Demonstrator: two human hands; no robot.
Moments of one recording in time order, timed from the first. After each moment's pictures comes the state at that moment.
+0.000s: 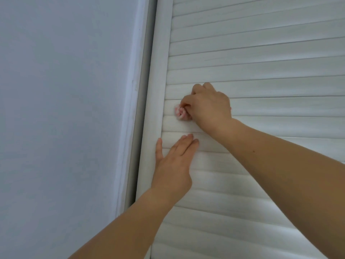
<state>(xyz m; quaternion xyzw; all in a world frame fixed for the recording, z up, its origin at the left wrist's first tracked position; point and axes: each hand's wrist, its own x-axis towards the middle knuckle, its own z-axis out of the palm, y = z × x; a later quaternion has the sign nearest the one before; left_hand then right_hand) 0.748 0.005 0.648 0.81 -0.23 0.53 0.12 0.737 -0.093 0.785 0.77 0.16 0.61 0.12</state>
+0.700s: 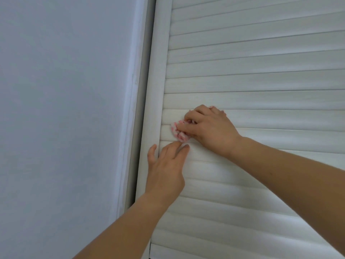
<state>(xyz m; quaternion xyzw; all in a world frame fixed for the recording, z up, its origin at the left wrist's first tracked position) 0.751 0.013 0.621 0.79 -0.19 0.57 0.15 0.757 -0.131 0.736 0.68 0.35 0.60 0.22</state>
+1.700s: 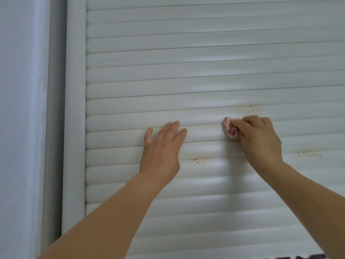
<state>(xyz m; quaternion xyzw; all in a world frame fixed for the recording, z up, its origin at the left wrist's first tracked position) 0.697 -0.114 0.672 0.80 -0.30 0.51 0.08 0.665 -0.348 0.675 0.71 -0.01 0.70 -0.03</state>
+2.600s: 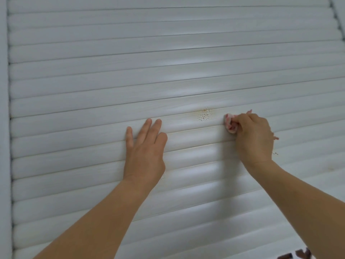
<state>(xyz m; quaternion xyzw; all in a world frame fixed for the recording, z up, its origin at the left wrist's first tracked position) 0.723 -0.197 0.684 0.69 -0.33 0.64 0.07 0.654 -0.435 0.684 0.64 -0.11 0.76 -0.06</state>
